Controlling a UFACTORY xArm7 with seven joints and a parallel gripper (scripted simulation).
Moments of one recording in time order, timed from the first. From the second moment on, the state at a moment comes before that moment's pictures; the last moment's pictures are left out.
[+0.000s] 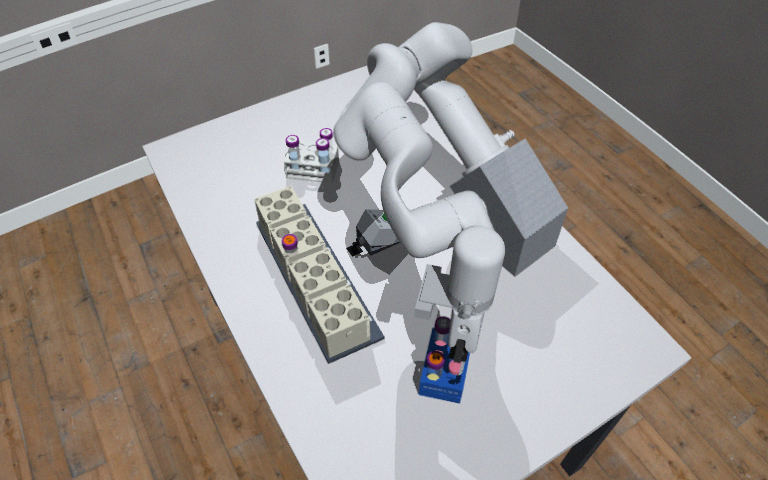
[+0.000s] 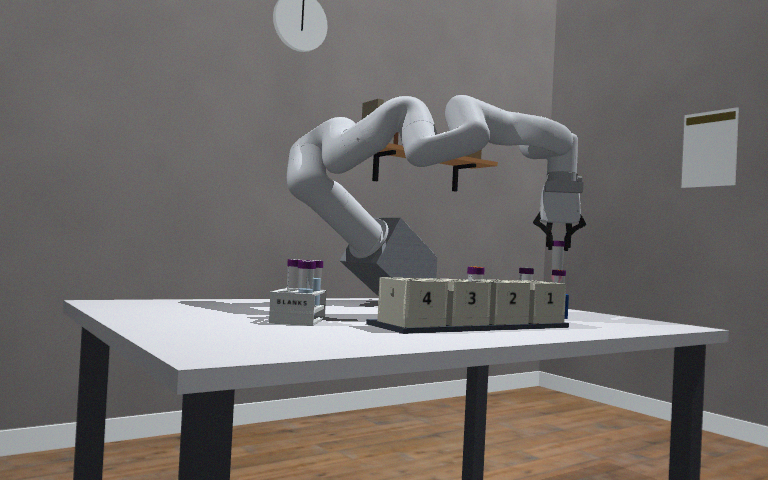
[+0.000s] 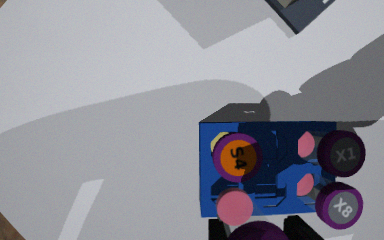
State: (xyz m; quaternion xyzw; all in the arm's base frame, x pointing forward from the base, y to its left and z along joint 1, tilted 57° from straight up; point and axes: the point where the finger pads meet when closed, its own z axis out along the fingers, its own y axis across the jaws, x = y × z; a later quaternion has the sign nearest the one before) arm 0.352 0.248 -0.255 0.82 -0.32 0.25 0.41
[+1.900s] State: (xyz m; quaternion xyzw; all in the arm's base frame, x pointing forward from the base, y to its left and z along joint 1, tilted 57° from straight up) arm 0.352 0.270 -0.177 0.86 -0.17 0.17 0.45
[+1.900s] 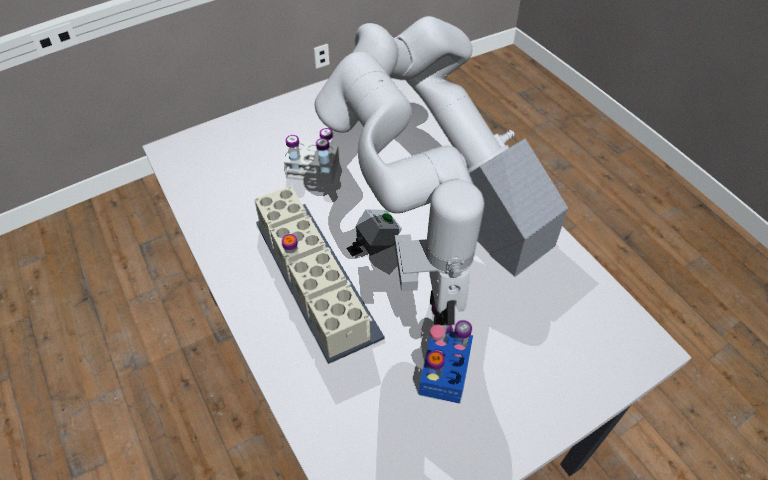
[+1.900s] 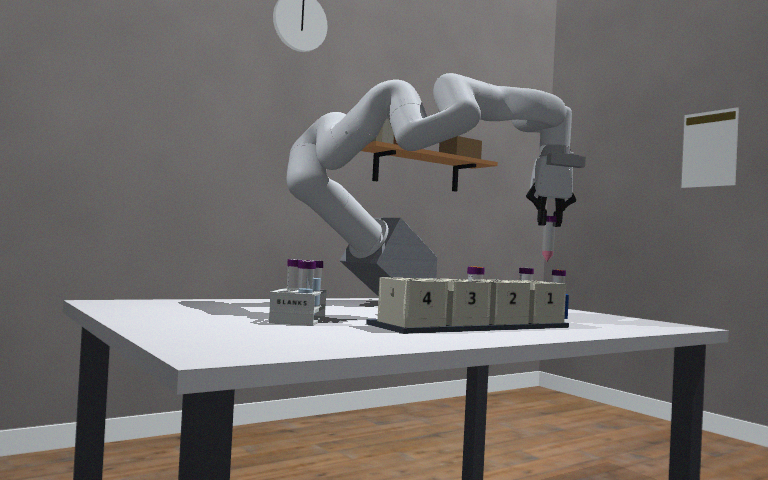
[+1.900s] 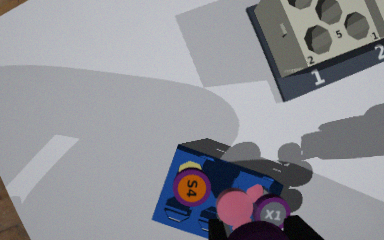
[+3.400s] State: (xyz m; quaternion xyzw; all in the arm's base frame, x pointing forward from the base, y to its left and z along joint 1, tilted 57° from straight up) arm 0.382 0.165 -0.010 0.88 -0.01 0.09 0.47
